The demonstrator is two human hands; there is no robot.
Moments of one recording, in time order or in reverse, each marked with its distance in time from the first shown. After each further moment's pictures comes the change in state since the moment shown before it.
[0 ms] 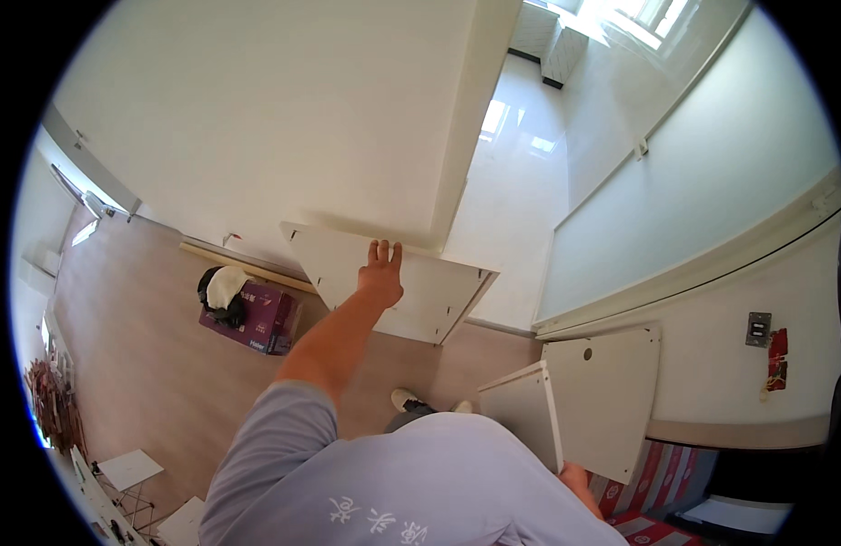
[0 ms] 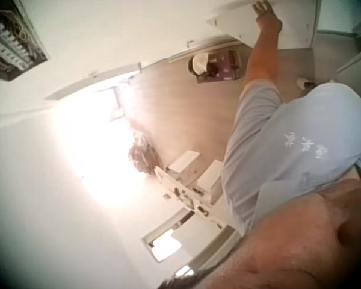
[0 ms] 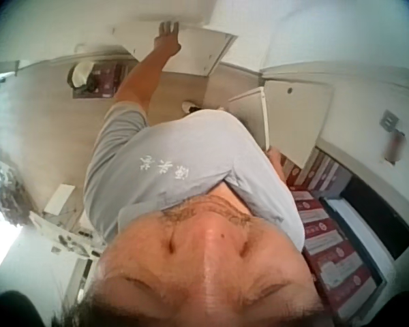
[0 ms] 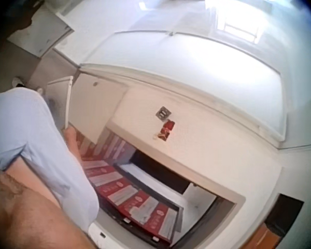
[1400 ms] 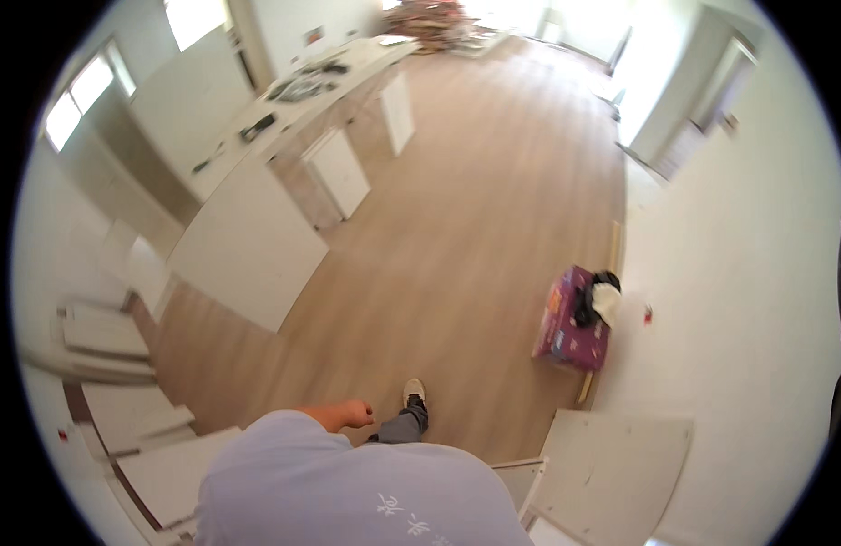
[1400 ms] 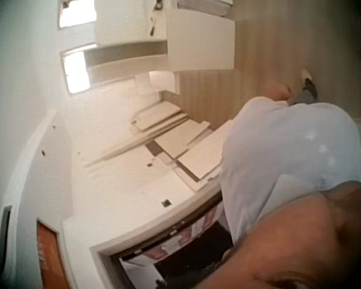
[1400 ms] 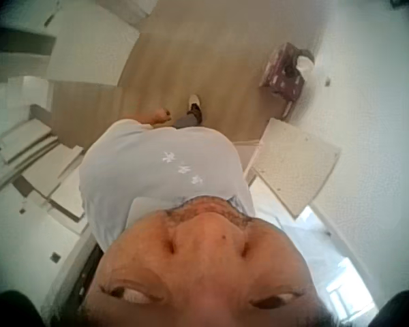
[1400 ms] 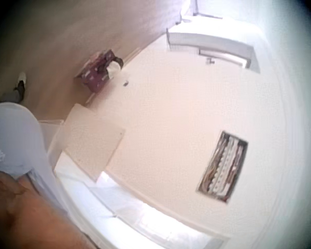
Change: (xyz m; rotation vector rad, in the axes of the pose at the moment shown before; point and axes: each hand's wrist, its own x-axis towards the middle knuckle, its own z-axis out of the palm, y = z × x) left_hand -0.790 -0.080 0.522 -1.287 -0.075 -1.226; right_hand 0.070 -0.422 0.206 -0.852 -0.304 -0.954
